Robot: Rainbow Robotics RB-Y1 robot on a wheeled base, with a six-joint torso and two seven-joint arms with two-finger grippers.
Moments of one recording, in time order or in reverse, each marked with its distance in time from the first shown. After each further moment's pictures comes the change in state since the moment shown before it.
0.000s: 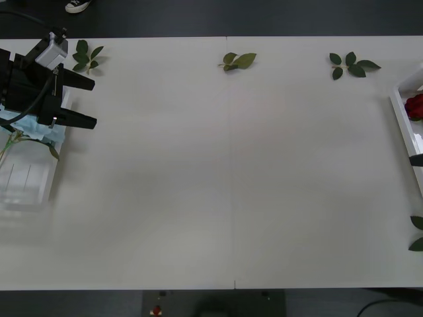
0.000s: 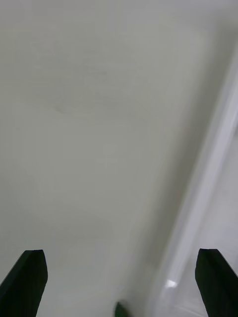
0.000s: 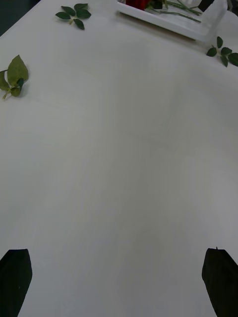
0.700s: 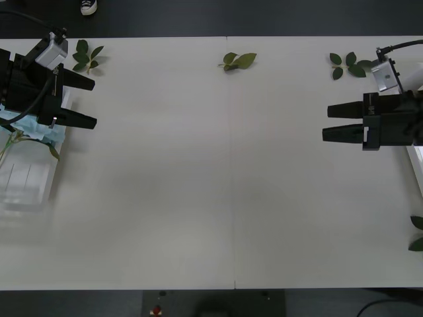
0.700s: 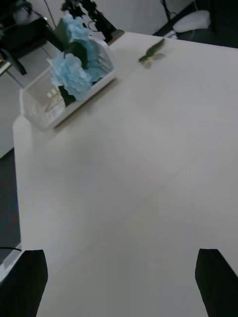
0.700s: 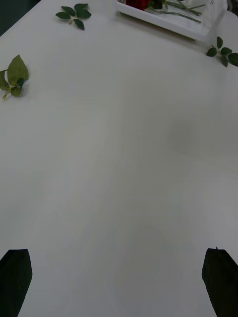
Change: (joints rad) right arm -0.169 0.341 -0.074 -0.089 -0.407 0.261 0.442; left arm 0.000 0.000 0.000 0.000 0.000 0.000 0.000
